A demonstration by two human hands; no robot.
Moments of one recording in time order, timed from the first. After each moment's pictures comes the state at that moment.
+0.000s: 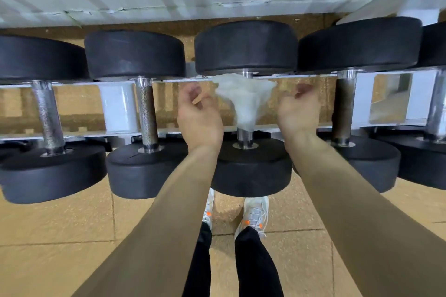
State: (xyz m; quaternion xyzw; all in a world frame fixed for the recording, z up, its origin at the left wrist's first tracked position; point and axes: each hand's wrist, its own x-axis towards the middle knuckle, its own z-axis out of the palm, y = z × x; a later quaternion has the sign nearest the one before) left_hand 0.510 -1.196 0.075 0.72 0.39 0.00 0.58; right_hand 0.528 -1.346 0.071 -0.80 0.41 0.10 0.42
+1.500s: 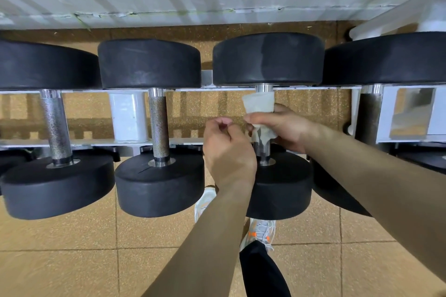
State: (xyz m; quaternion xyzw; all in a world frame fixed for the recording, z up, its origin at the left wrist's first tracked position) left_hand 0.492 -1.215 0.088 0.72 0.45 -0.07 0.52; right_hand 0.551 -1.333 0.050 -0.58 0.22 0.46 0.63
